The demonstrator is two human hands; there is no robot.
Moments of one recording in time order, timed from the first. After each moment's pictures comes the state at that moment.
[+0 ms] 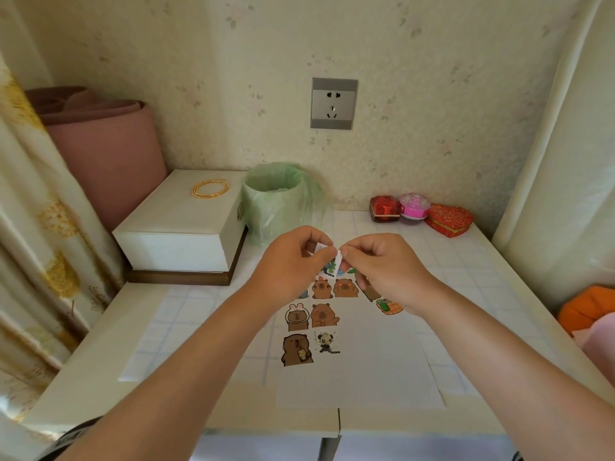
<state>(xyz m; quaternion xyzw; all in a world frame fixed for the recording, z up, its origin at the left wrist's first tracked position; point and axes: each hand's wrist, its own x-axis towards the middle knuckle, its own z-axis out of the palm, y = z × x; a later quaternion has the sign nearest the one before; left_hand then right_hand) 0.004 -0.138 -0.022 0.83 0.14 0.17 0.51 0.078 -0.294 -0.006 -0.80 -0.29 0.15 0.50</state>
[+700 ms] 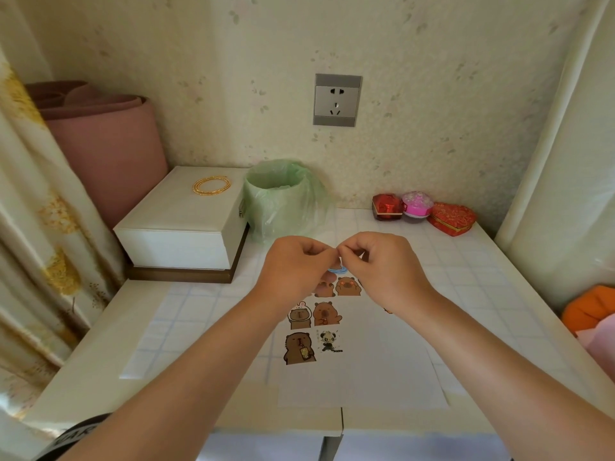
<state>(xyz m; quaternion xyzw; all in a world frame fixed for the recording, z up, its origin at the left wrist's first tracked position) -0.001 -0.152 -0.019 0.74 0.22 0.13 0.62 0.077 -0.285 -0.021 -0.85 -0.36 -0.03 0.39</state>
